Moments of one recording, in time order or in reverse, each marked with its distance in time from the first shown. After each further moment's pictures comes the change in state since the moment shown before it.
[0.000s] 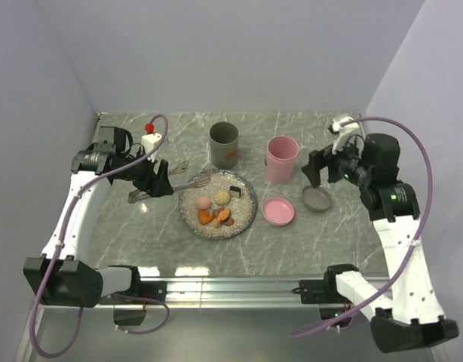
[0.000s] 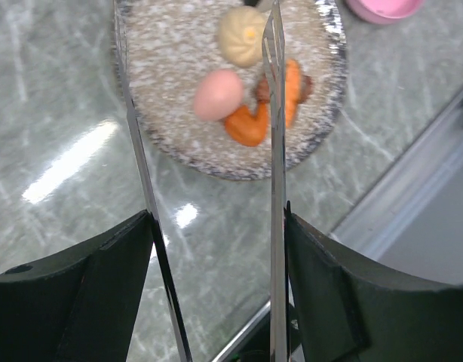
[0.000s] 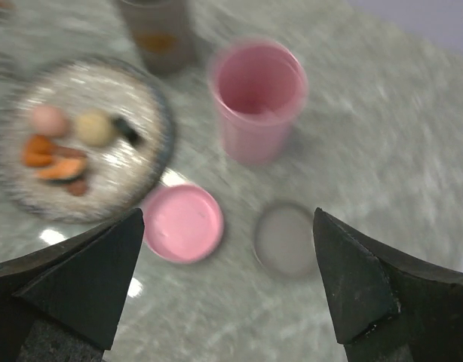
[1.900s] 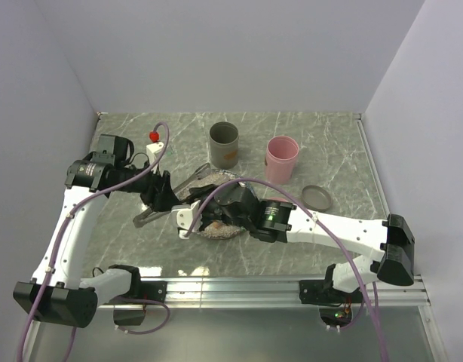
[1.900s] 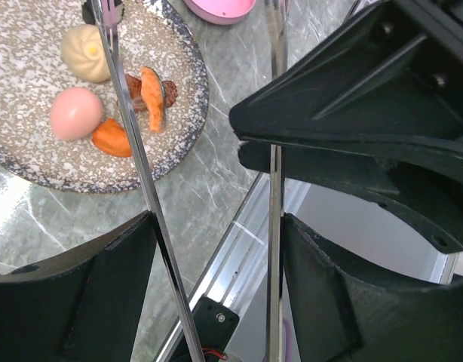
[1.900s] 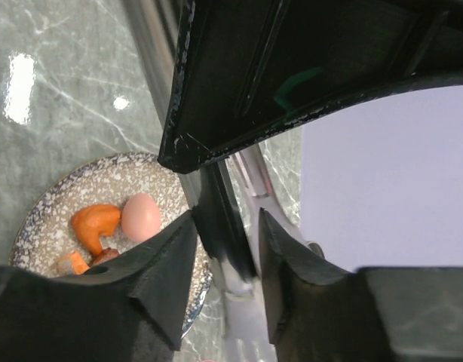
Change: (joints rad) left arm -0.087 -0.125 0.014 -0.147 0.262 -0.036; right arm 1.196 0.502 0.001 0.645 0.461 -0.716
